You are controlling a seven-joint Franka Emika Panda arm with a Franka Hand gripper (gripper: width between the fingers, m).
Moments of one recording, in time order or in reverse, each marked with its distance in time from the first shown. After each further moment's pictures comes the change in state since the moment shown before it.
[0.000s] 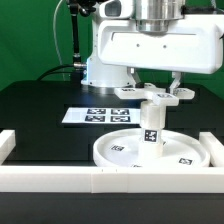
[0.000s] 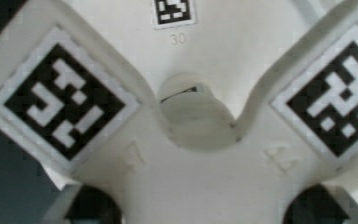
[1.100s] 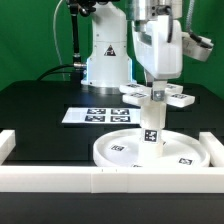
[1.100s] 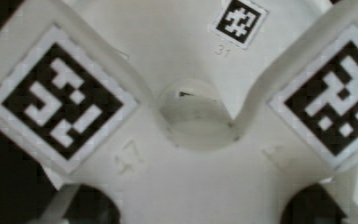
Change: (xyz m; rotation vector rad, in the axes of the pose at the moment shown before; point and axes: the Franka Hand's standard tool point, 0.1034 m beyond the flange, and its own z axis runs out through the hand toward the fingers) arm 0.000 -0.001 0.001 0.026 -0.020 0.900
